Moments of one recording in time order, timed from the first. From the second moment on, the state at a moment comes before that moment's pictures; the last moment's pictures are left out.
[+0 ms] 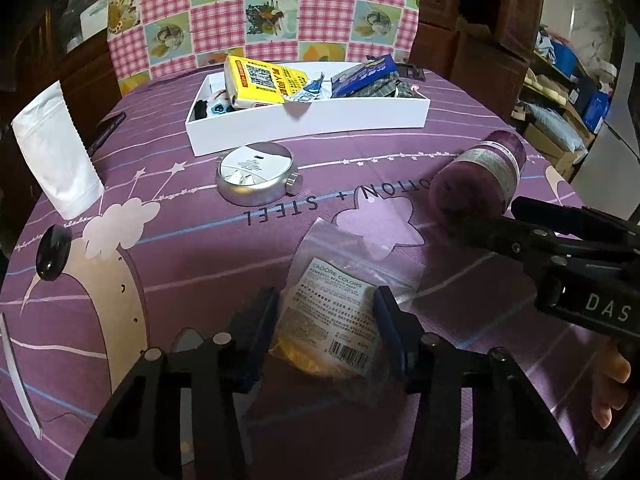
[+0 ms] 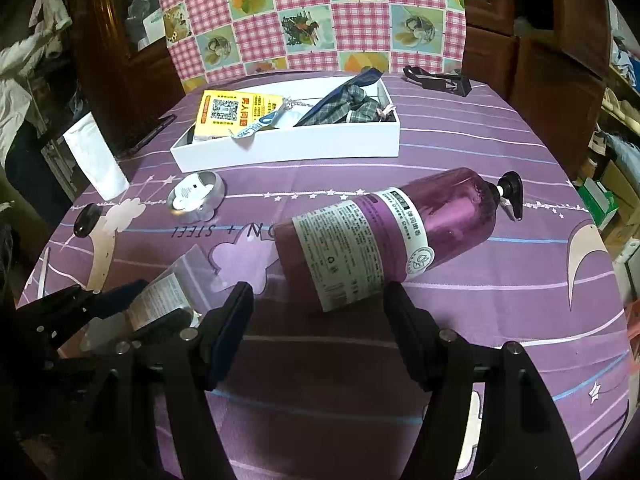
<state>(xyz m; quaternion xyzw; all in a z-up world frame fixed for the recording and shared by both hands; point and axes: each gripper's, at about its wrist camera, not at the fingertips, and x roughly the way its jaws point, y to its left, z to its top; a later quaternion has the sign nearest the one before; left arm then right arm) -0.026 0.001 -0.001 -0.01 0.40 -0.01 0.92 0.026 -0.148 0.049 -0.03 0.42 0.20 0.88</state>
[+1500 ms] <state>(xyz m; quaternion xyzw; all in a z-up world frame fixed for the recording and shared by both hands) -0.024 0.029 0.000 -0.06 0.39 0.04 0.92 0.028 -0.151 0.047 -0.01 0.43 0.20 0.88</state>
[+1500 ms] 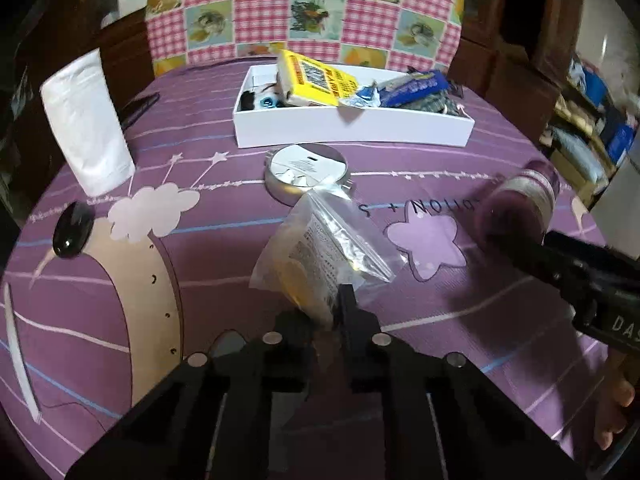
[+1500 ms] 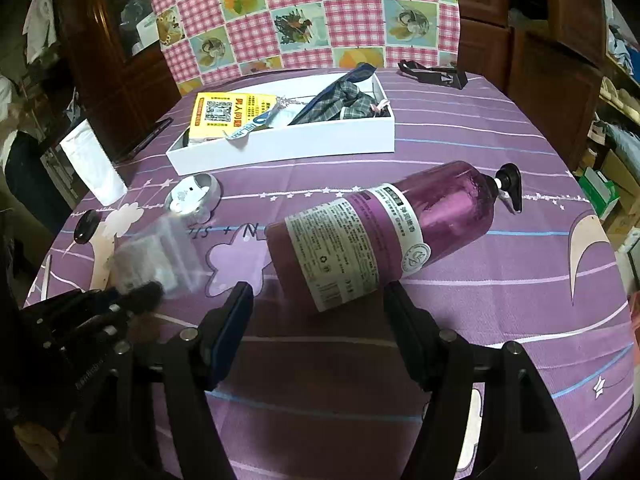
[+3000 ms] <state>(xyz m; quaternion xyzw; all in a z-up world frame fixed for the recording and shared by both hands) 0.045 0.034 0.154 -0.11 0.28 -0.03 0.95 0.130 -0.138 0.146 0.10 0.49 0.22 0.84</state>
